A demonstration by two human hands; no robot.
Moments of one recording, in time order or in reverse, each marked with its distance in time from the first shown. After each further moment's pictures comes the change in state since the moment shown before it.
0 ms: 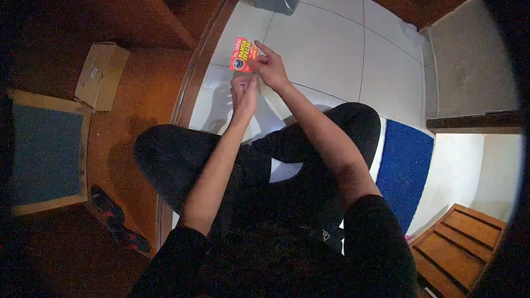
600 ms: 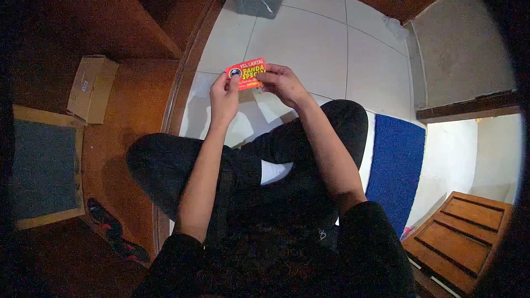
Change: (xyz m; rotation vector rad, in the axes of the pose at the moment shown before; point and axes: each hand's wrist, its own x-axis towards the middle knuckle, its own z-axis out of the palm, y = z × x) left_hand -0.008 0.065 -0.044 -0.166 -0.122 0.254; right_hand -0.053 -0.076 -0.052 0.216 -0.111 0.410
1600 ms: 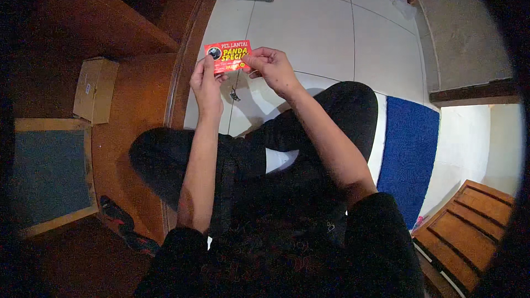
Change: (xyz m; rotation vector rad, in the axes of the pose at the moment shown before) left_hand 0.002 0.005 -0.008 -0.515 0.104 -0.149; right_hand -0.005 0.012 0.019 -0.068 0.067 -0.207
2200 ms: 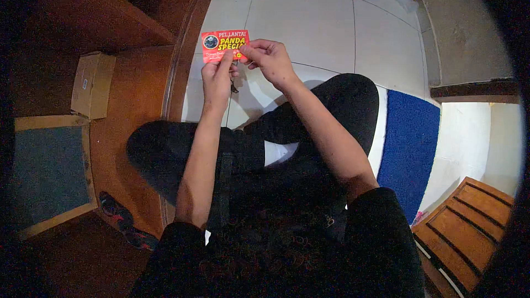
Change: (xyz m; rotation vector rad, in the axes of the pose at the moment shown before) left_hand -0.006 -0.019 0.006 0.177 -0.171 -0.092; right_hand 0.000 0.004 0.003 -0.059 0.025 -0.040
